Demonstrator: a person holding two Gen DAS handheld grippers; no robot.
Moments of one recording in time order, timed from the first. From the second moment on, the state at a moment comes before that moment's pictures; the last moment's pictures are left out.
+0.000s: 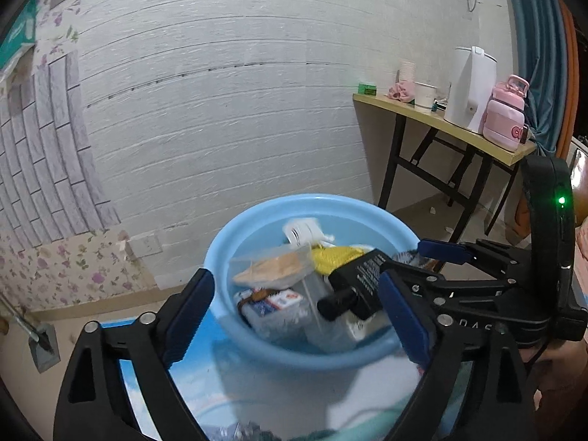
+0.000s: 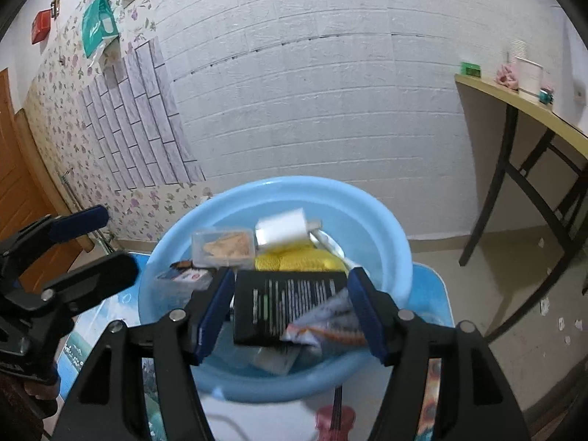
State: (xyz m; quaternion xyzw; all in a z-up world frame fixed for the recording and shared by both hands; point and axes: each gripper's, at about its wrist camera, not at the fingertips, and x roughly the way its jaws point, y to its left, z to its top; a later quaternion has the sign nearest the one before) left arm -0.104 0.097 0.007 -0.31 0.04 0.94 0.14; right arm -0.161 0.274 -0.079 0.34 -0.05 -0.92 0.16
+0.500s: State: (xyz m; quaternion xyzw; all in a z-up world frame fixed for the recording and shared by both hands) left arm -0.047 0.074 0.011 -0.32 0.04 0.95 0.07; right arm -0.107 0.251 -0.065 0.34 -0.04 -0.93 0.15
